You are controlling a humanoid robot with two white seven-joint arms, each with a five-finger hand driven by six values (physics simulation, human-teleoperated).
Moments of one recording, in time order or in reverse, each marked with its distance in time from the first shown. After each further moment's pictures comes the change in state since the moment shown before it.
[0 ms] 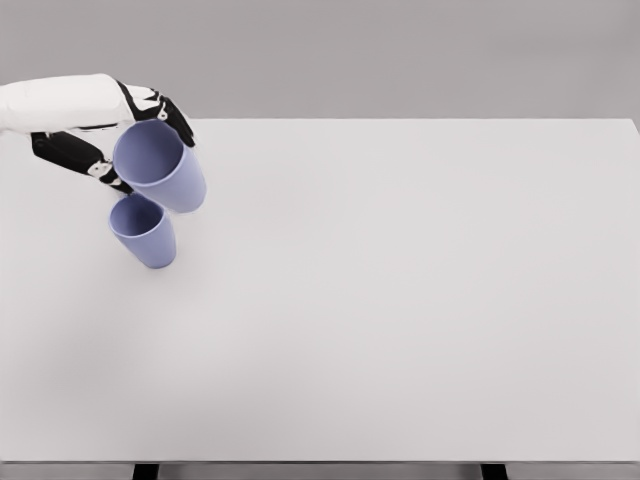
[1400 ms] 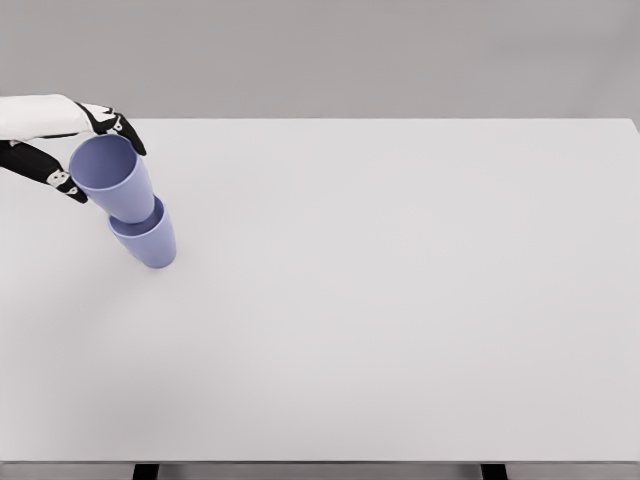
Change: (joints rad) left arm -0.014 0.026 -0.081 0.163 0.002 0.000 -0.056; right arm 0.000 0.000 0.000 0.000 0.000 0.000 0.000
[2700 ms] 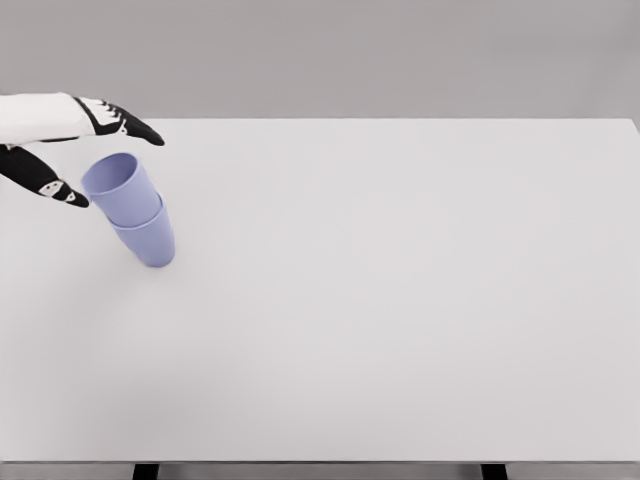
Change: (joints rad) left arm 0.006 0.064 0.031 -0.149 0.044 -0.001 0.001; right arm 0.000 0.000 0.000 0.000 0.000 0.000 0.000
